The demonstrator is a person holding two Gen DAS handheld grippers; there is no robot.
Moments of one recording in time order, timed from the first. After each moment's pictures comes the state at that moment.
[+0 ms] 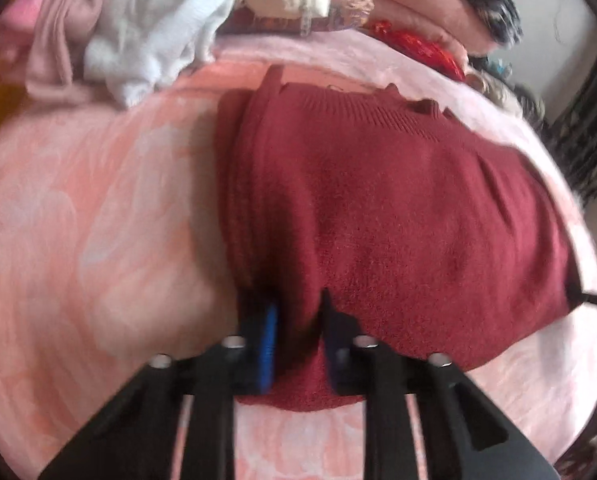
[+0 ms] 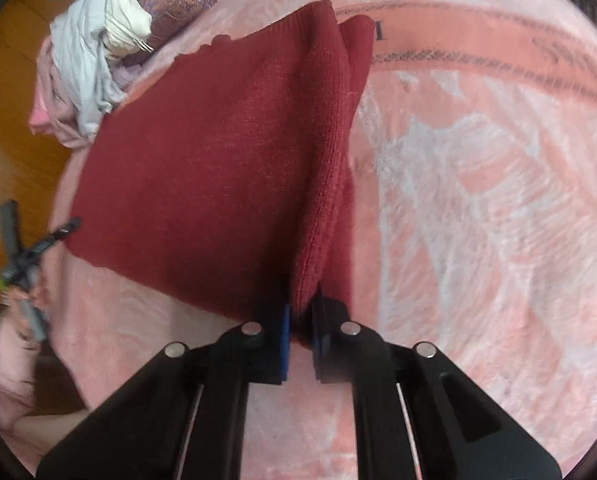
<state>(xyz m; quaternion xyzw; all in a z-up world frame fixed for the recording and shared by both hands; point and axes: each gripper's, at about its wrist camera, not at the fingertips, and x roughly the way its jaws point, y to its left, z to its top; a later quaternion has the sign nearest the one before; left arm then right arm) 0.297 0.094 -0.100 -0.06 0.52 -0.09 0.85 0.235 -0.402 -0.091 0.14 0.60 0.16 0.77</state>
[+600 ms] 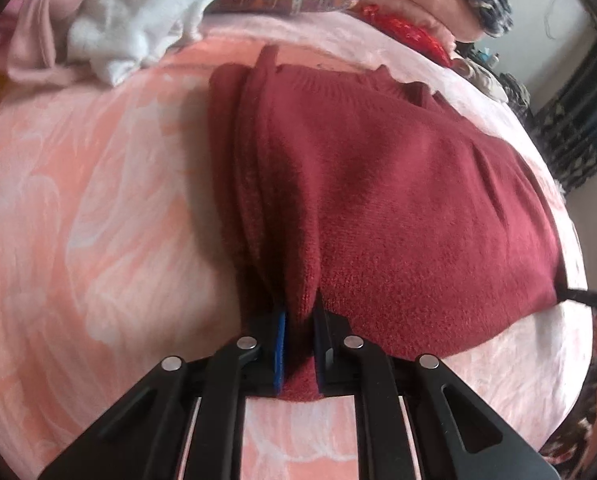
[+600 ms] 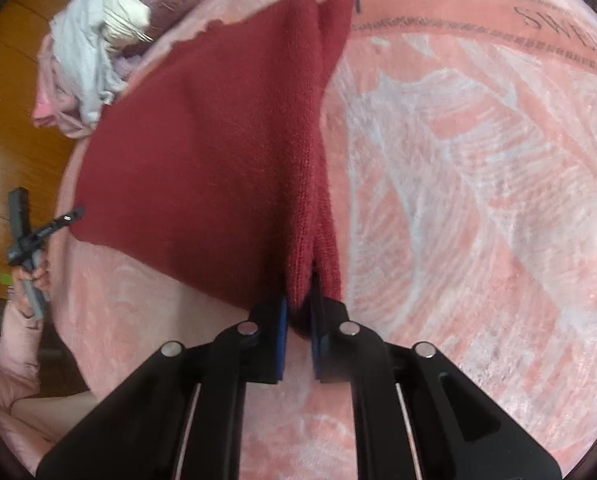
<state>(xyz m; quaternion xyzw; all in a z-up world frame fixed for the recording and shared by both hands) 0.293 0.102 -0.102 -0.05 0.54 -0.13 0.83 0.215 -0.420 -0.102 0.15 0.61 0.16 0.76</state>
